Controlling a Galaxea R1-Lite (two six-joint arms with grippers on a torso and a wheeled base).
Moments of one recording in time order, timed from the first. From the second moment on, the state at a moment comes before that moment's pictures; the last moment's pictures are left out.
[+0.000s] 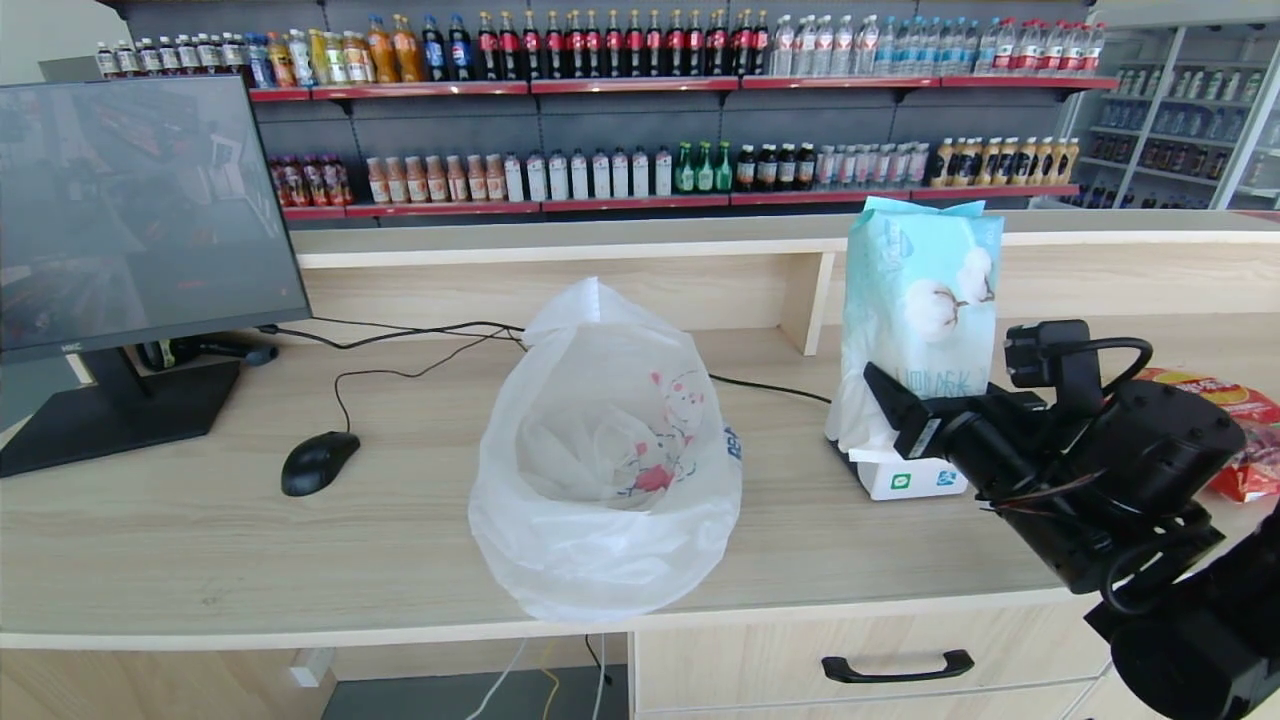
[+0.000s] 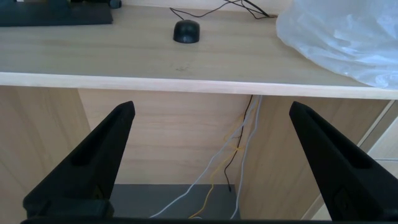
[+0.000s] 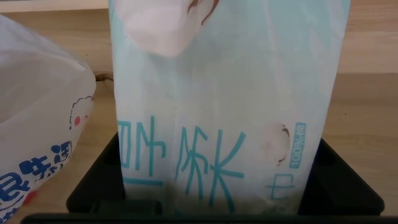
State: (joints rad) left arm 0.00 0.00 0.00 0.00 0.00 0.01; right arm 0.33 1.90 -0.47 -1.57 -0.15 0.00
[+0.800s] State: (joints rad) left arm 0.00 0.00 0.00 0.00 0.00 0.01; right arm 0.48 1.72 -0.47 -1.57 -0.14 0.00
